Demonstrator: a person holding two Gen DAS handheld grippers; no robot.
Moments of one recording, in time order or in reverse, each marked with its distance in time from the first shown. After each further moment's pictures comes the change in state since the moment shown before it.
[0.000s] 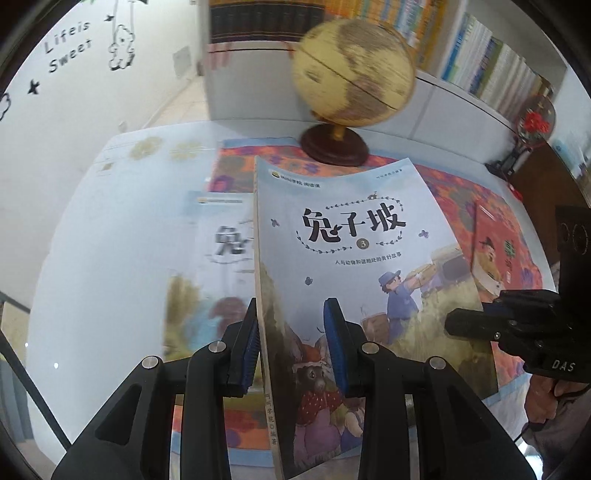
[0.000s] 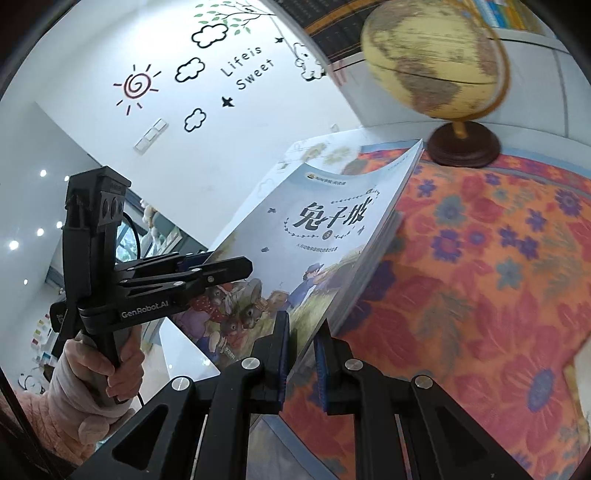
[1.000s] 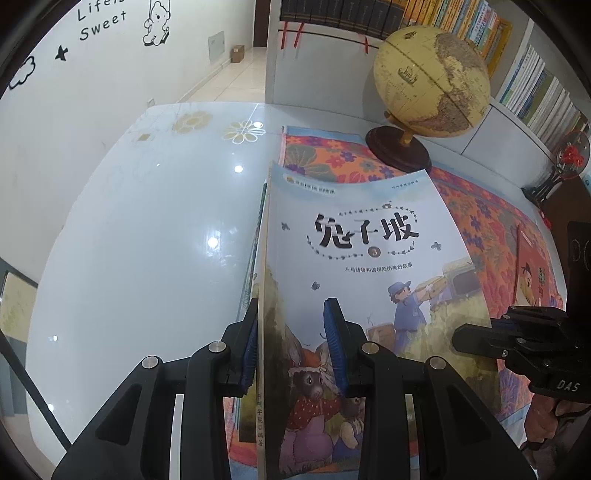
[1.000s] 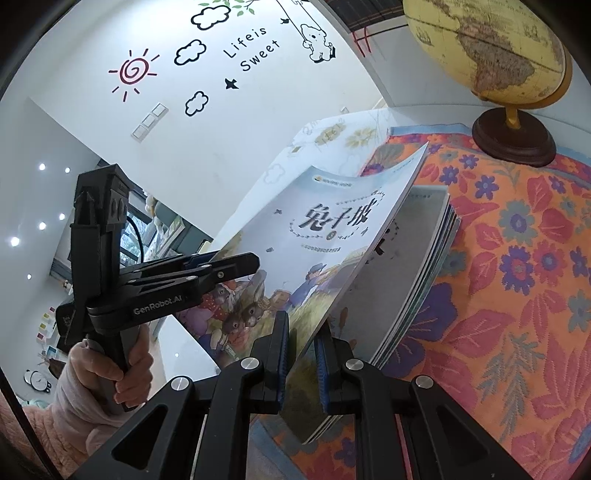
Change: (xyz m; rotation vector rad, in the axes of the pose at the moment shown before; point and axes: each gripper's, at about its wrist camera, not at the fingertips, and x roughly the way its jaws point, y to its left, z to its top) left arm 0.031 0.075 0.001 -0.104 0.026 0.036; right arm 0.075 0.010 0.025 0.005 0.067 0.017
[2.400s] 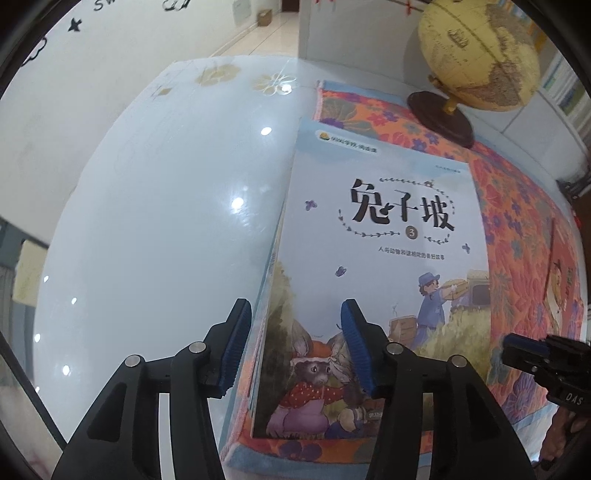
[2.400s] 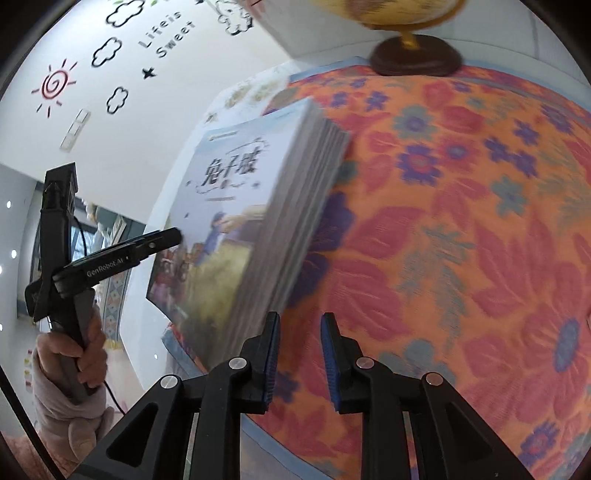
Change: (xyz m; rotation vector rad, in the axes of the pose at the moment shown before) left arm 0.024 0.006 0.002 -0.074 0.170 0.122; right arm -0.027 -0.055 -0.034 0.228 0.132 -0.192
